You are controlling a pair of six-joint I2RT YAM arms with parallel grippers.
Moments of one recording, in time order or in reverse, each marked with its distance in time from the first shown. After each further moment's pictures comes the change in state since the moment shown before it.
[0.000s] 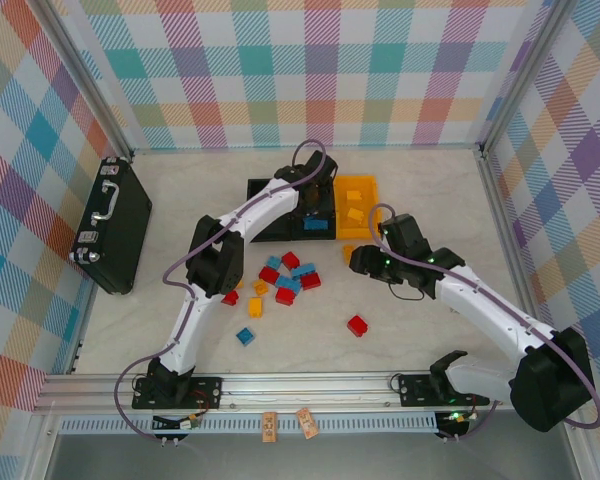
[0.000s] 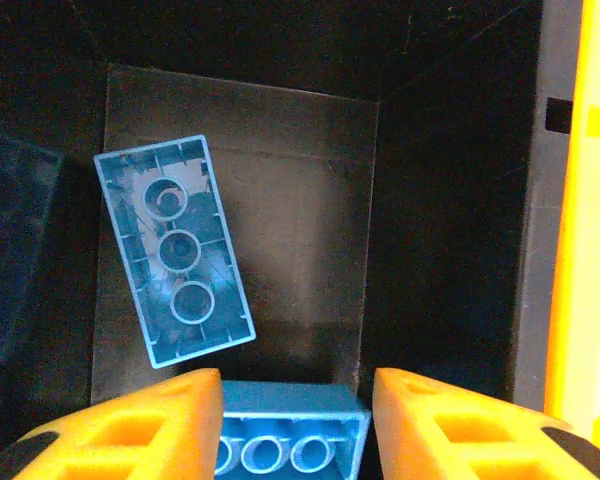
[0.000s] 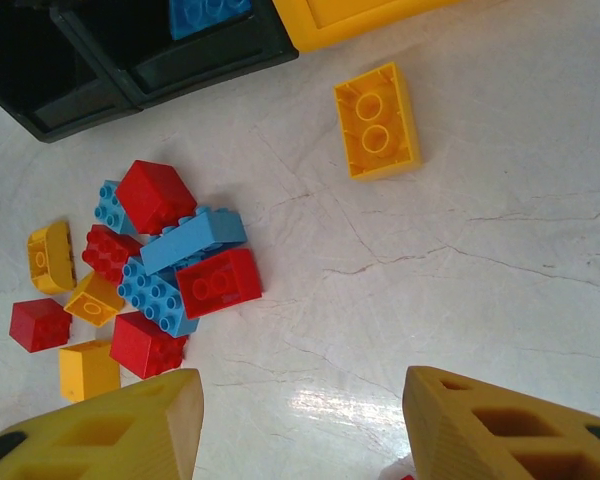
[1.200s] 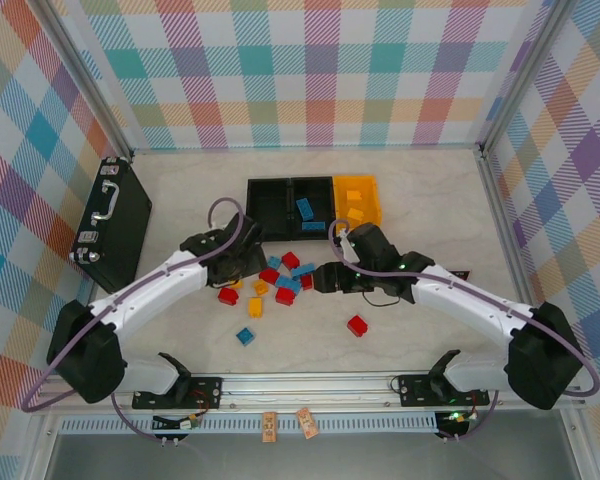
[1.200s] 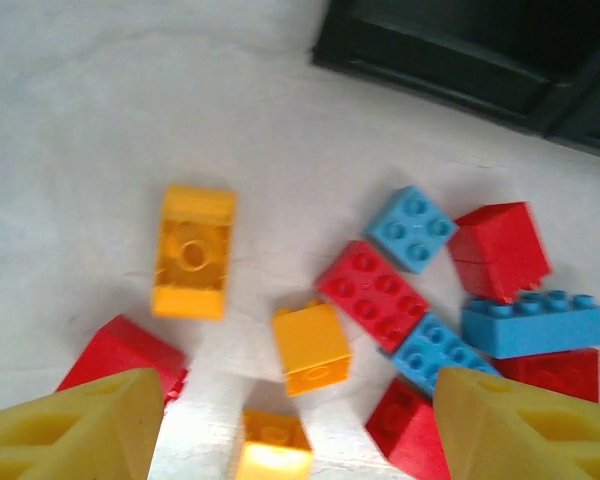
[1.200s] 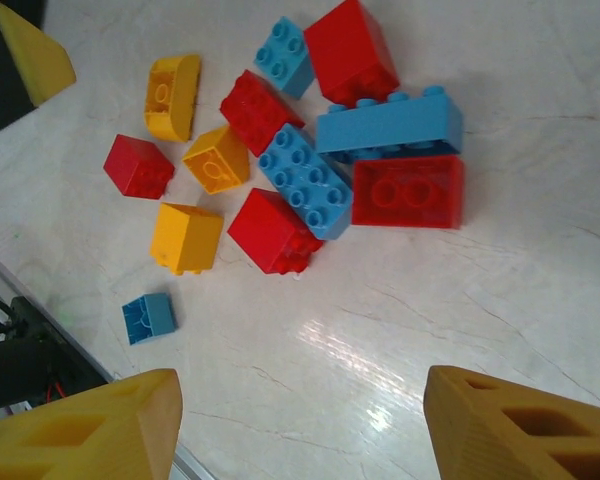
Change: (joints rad) left arm 0.013 -1.056 -1.191 0.079 -0.139 -0.148; right arm 0.241 0.118 0.029 0.134 -0.138 -0.102
